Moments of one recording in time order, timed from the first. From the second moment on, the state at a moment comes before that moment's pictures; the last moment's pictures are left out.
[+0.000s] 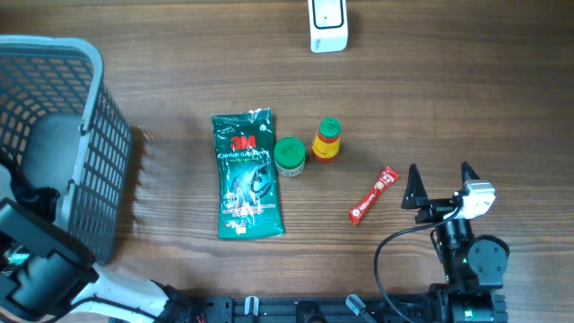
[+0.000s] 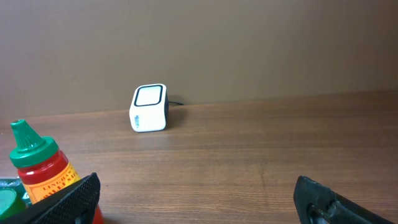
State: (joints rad) left arm 0.84 1.85 1.32 -1.18 -0.35 -1.03; right arm -0.01 0.02 0.01 0.00 -0.08 0.11
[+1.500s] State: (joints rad) left arm 0.36 1.33 2.11 -1.62 0.16 -0.96; right arm -0.01 0.02 0.01 0.00 -0.08 0.11
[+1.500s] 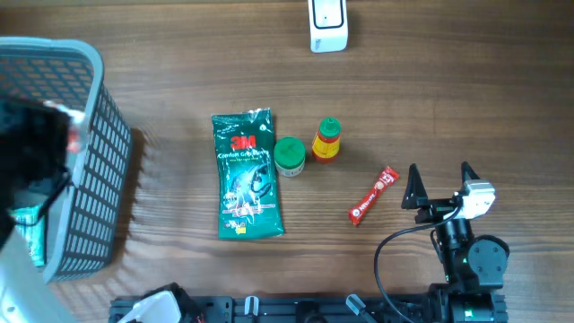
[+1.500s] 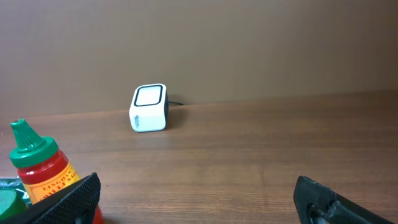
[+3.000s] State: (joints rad) left arm -0.92 1.82 1.41 -0.94 -0.26 -1.62; right arm -0.01 0.02 0.01 0.00 -0.08 0.11
